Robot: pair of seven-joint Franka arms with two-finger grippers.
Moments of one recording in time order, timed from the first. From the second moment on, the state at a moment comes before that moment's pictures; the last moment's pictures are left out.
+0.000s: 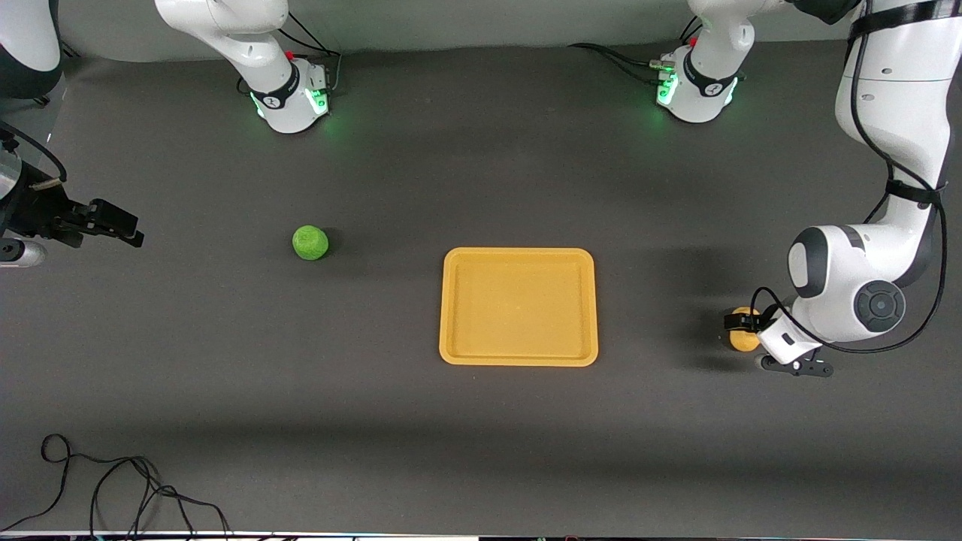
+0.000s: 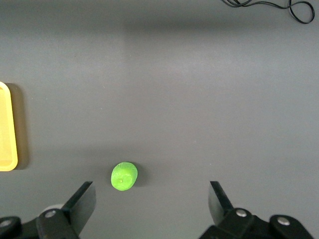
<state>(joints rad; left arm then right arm) 0.08 0.57 -0.06 -1.83 0.02 2.27 0.14 -0.05 0.00 0.02 -1.66 0.00 1.66 0.01</state>
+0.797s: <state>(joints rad) -0.03 0.54 -0.07 -1.80 0.02 2.27 -0.10 -0.04 0.00 0.02 -1.67 0.00 1.65 0.01</state>
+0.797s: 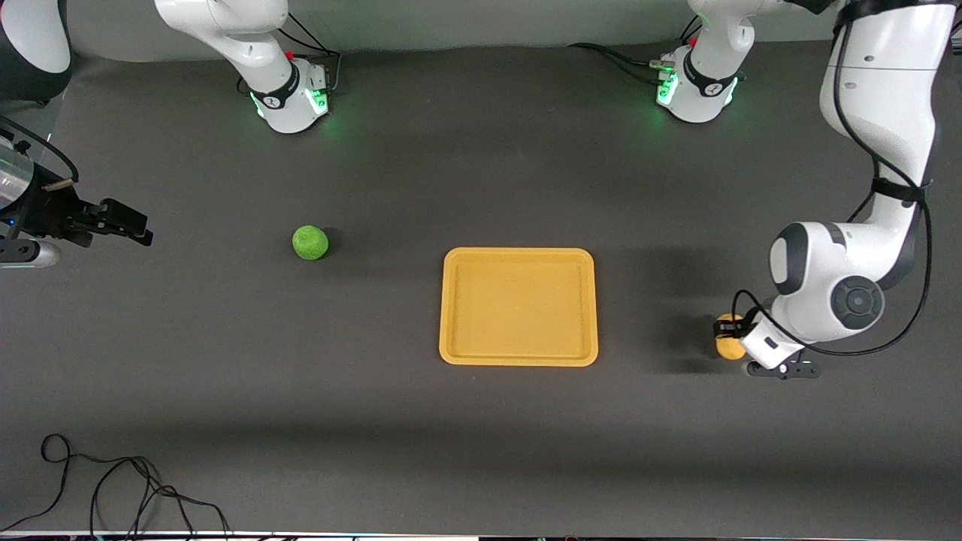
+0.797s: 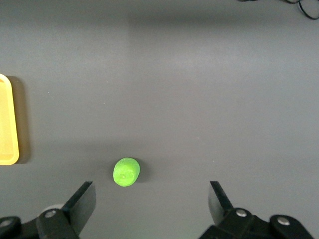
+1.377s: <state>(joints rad) -0.23 0.54 -0.17 -1.68 -0.03 2.16 -0.48 0.12 -0.23 0.02 -2.00 0.01 1.74 0.15</state>
